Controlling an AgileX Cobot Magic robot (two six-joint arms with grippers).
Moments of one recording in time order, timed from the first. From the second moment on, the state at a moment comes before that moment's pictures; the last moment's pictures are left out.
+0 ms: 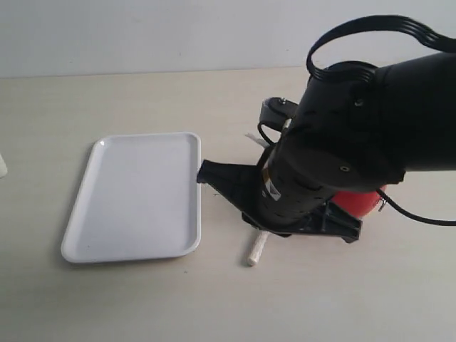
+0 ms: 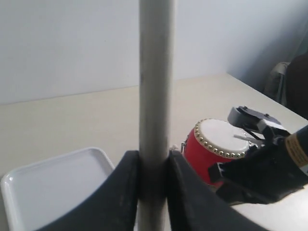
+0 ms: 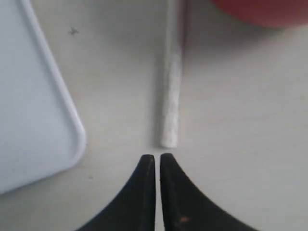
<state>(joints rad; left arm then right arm) -0.67 0.51 -0.45 0.04 0.22 -0.24 0.94 1.63 -0.94 -0.30 0.68 1.50</state>
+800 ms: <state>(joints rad) -0.72 0.48 -0.45 0.04 0.24 -0.24 0.94 1.81 -1.03 -0.33 0.76 1.63</state>
